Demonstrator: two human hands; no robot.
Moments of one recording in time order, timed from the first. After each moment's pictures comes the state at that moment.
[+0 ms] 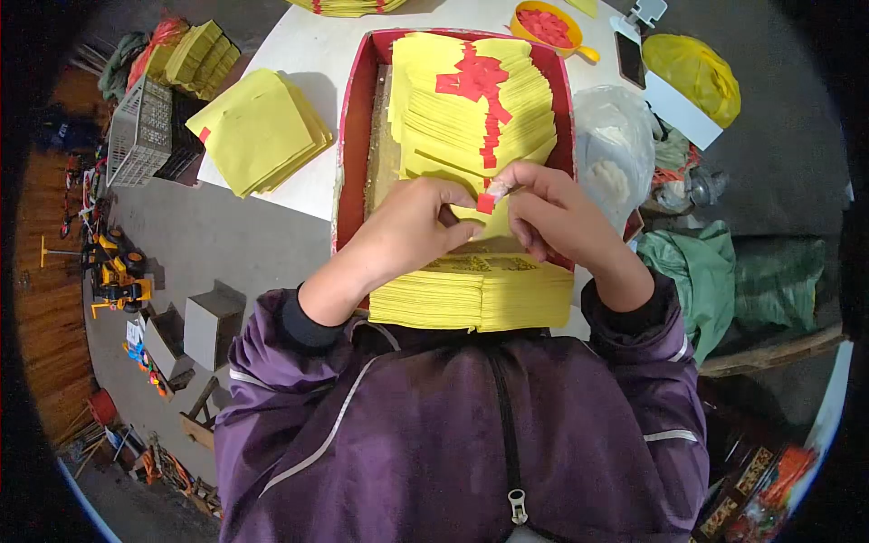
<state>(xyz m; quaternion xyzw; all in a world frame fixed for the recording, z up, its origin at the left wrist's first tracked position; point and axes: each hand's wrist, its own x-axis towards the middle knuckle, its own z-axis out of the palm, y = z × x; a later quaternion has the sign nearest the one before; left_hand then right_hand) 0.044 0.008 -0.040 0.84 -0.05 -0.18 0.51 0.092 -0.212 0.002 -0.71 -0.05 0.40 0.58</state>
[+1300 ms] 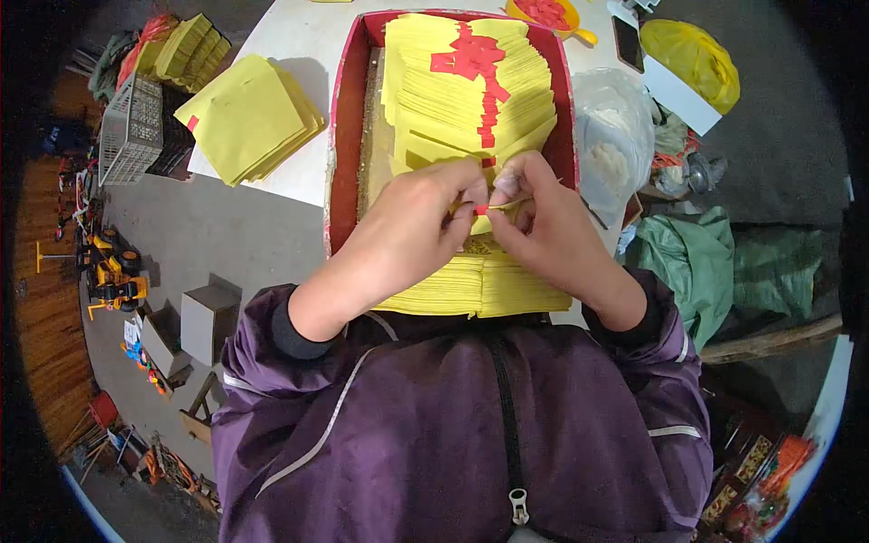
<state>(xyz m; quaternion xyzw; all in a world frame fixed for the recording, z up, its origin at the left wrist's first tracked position) 0.026 0.005 -0.018 0.85 -0.13 -0.10 0.50 0.051 -0.208 -0.024 -0.86 -0.20 0.17 0.44</state>
